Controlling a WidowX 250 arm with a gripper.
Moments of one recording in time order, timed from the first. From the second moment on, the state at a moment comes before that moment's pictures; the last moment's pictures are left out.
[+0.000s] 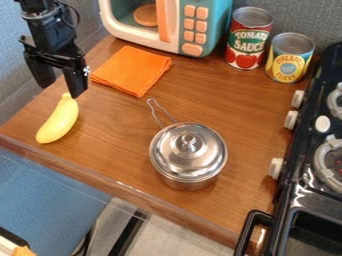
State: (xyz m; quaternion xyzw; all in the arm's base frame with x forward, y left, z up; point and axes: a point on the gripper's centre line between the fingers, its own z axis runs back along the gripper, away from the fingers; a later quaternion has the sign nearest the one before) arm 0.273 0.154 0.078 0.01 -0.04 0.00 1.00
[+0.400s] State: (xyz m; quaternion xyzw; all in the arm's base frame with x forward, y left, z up) arm 0.303 0.143 0.070 -0.01 -0.03 -0.01 1.00
